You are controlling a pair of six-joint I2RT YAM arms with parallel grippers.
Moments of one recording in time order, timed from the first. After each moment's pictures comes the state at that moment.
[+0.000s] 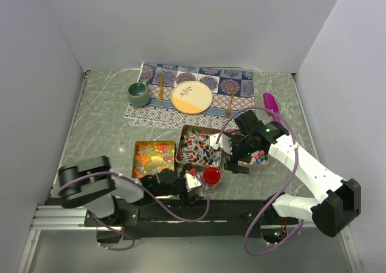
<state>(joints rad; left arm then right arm) -1.21 1.54 0.27 0.91 0.11 0.12 0.55 1.18 1.02 -1.08 -0.40 -0.94</state>
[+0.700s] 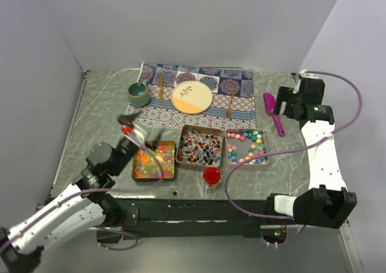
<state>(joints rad) -0.81 0.59 0.58 0.18 -0.18 0.35 -0.13 1.23 1.27 -0.77 0.09 0.07</state>
